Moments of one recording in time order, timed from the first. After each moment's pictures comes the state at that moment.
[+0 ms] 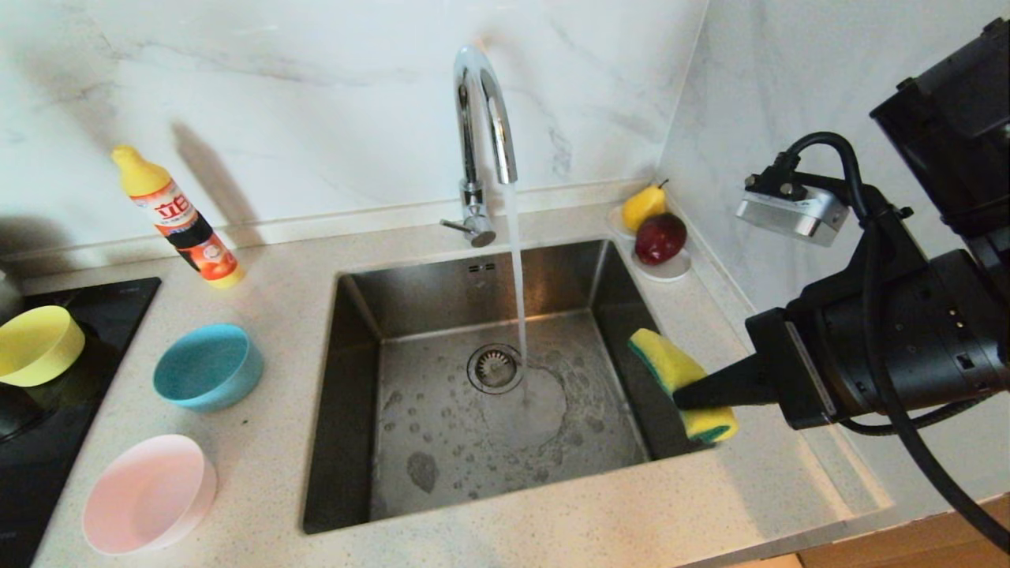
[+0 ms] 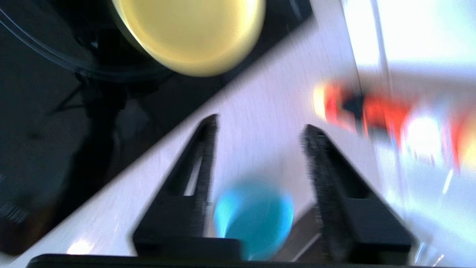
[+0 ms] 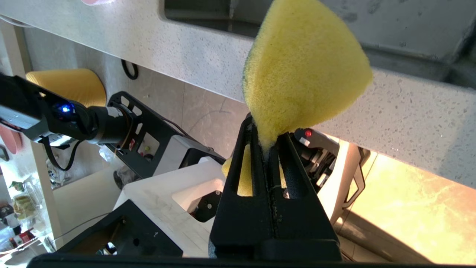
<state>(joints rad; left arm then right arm) 0.88 1.96 -1.91 0.66 -0.56 -0.61 0.77 1.54 -1.55 0.75 0.15 0.45</state>
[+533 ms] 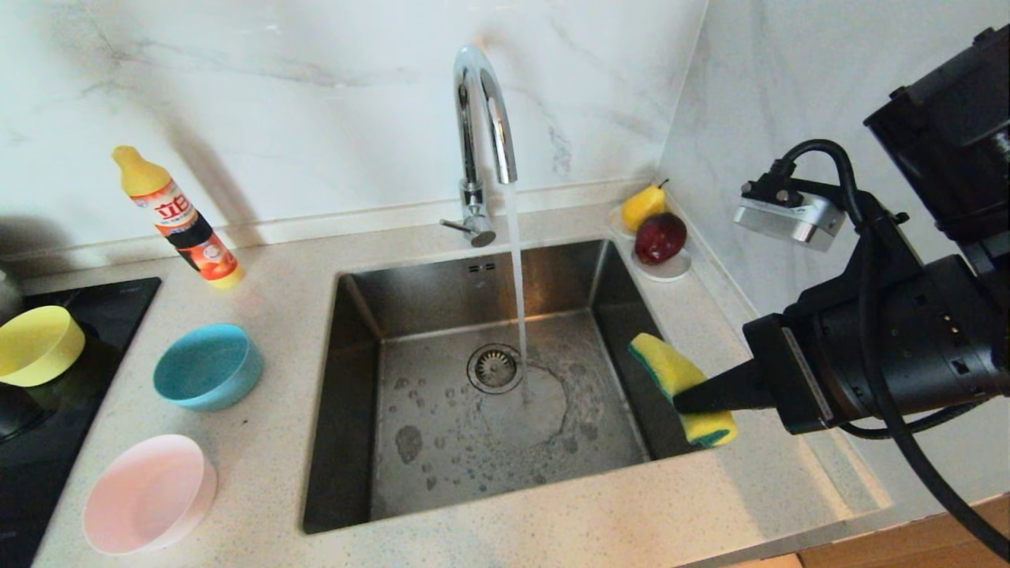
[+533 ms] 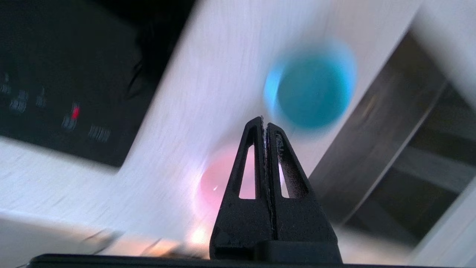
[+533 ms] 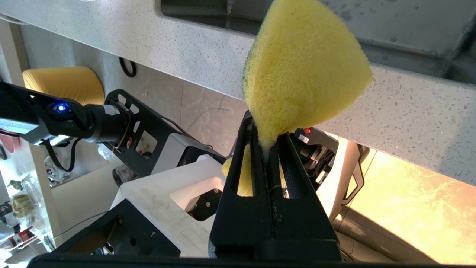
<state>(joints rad) 0.88 1.77 -1.81 1.05 -0.59 0.02 0.77 1.54 -1.54 0.75 0.15 0.45</state>
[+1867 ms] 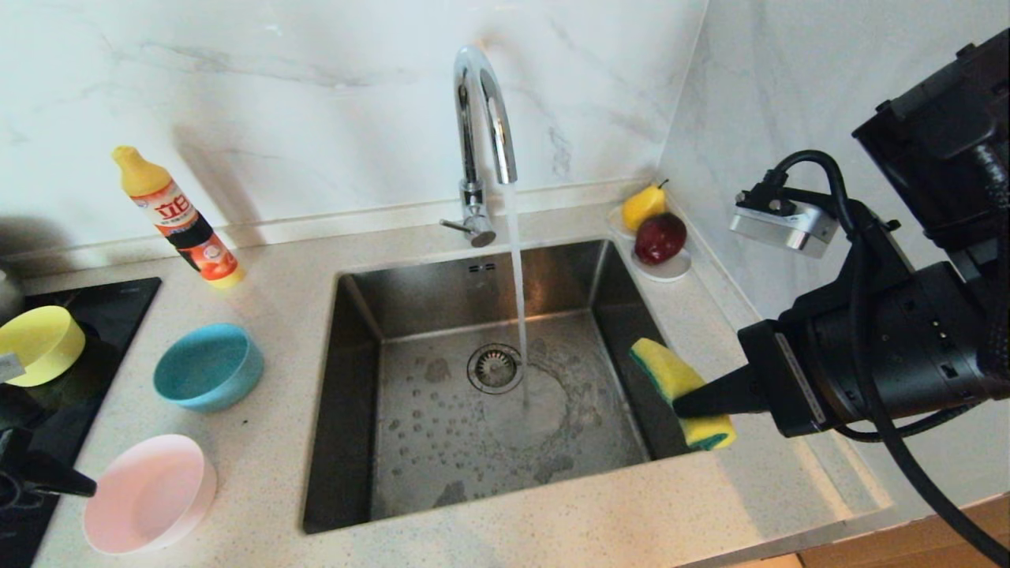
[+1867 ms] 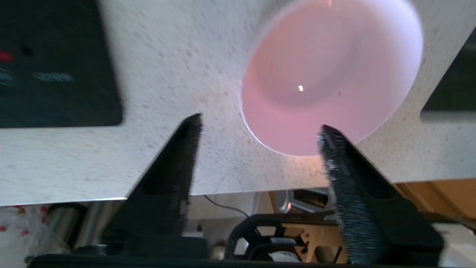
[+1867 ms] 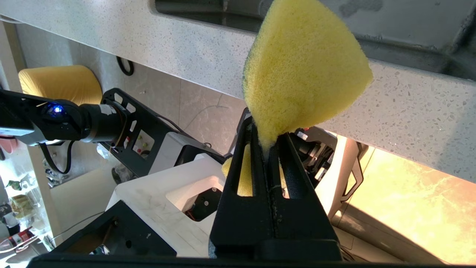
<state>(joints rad) 0.73 1.69 -1.17 0.79 -0.40 0.45 0.76 1.54 -1.53 0.75 0.15 0.45</state>
